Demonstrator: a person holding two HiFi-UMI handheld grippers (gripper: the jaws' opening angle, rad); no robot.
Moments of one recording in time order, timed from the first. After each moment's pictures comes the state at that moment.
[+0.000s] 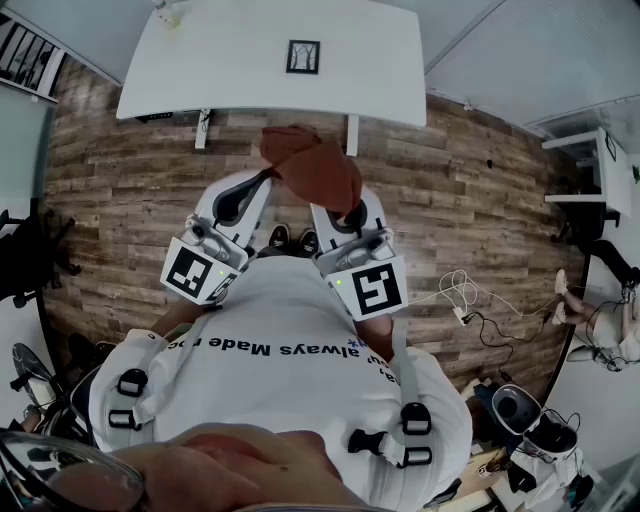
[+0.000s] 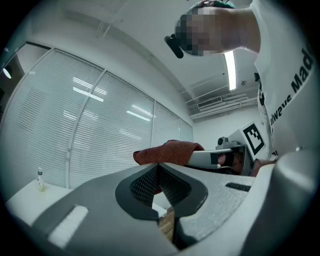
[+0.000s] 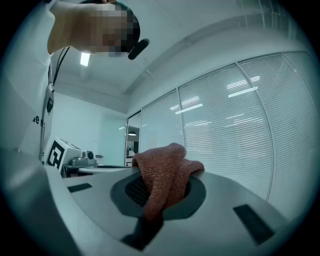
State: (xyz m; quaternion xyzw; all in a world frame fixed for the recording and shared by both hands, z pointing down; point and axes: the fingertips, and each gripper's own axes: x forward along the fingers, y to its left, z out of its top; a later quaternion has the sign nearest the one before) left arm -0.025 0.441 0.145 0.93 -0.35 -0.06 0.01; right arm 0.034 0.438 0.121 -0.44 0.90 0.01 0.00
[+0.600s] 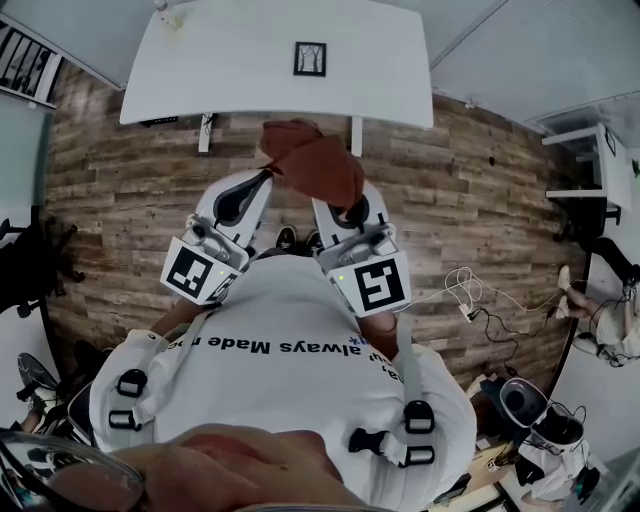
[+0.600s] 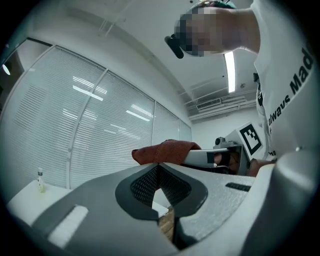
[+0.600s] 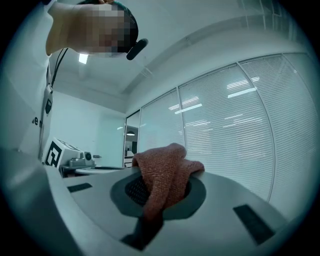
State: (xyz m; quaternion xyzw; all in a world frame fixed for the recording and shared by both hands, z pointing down) left arm -0.062 0.422 0.146 0.94 -0.34 -0.06 0.01; right arm -0.004 0.414 0.119 -0.45 0.89 0.00 0.01
